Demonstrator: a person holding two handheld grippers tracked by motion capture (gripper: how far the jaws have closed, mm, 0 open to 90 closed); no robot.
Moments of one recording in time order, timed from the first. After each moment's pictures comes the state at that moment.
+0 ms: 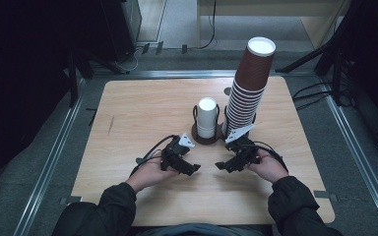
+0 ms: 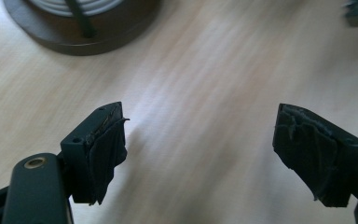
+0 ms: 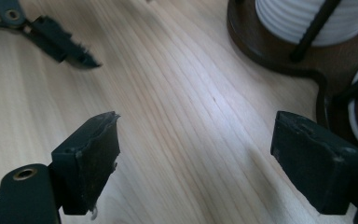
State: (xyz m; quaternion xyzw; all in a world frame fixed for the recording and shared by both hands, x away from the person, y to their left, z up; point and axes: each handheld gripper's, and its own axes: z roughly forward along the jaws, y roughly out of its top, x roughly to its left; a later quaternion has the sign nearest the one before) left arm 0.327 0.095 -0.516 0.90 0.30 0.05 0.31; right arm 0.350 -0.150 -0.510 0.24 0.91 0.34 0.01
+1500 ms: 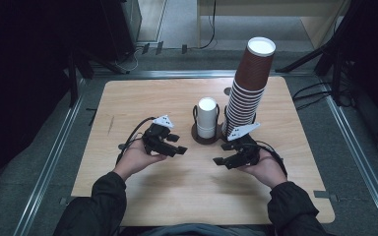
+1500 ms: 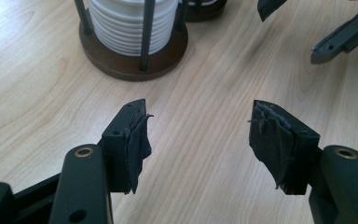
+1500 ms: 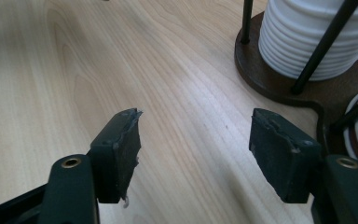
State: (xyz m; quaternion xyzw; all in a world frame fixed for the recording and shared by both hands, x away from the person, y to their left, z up) left arm 0.353 0.149 -0.470 0.88 0.30 0.02 0.37; right arm 0.341 -0.150 -0.492 0.25 0.89 0.39 0.01
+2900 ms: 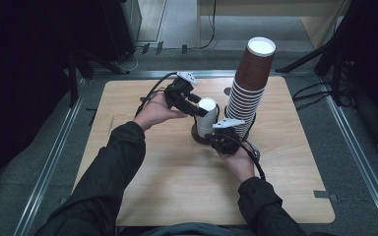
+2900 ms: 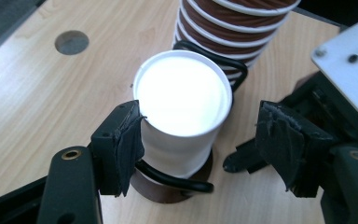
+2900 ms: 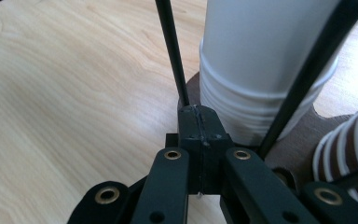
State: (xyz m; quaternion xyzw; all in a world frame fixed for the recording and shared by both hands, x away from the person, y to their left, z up) left arm 0.449 0.093 -0.392 0.90 0.21 0.03 0.38; right arm 0.360 -0.097 -0.501 0.39 0.81 0.41 0.12
